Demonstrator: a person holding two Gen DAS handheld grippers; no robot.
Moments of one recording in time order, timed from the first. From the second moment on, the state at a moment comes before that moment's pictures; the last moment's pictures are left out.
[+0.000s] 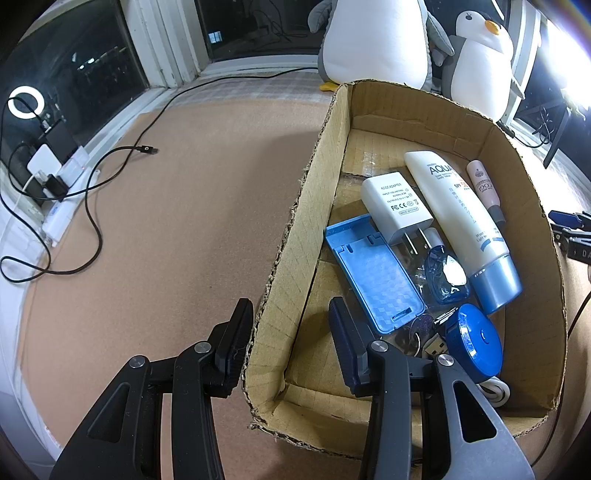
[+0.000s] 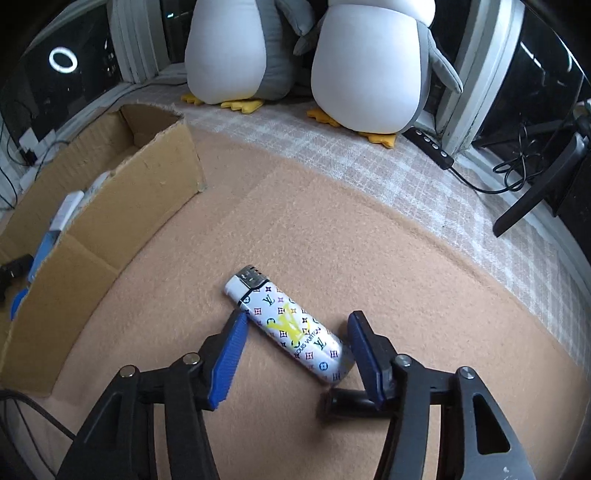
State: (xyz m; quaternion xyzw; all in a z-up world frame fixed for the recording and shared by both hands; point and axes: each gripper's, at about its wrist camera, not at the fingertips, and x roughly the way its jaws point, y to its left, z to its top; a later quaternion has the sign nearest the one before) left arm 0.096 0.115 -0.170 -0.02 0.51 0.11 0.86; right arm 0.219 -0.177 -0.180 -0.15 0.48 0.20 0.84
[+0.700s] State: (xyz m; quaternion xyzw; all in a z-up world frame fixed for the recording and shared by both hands) left arm 0.094 0.116 -0.170 -0.02 0.50 0.11 0.86; right arm 0.206 -0.173 -0.177 -0.08 0.49 0.18 0.85
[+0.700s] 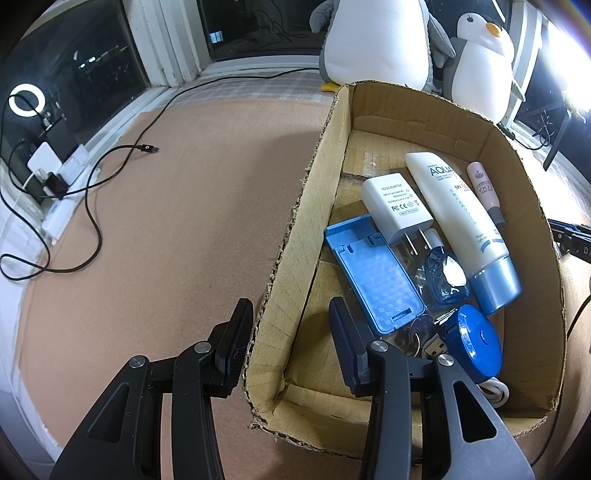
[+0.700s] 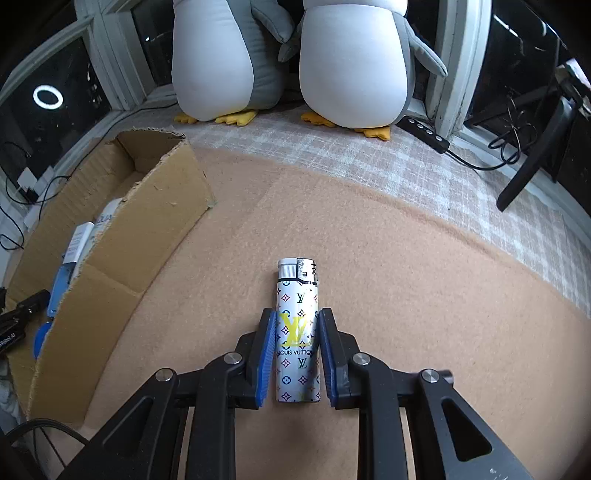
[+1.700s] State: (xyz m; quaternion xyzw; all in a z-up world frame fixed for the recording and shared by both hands) left arm 0.097 0.115 -0.170 -0.03 0.50 0.10 0.86; right arm 0.172 -0.097 -0.090 -0.07 0.41 0.25 0.87
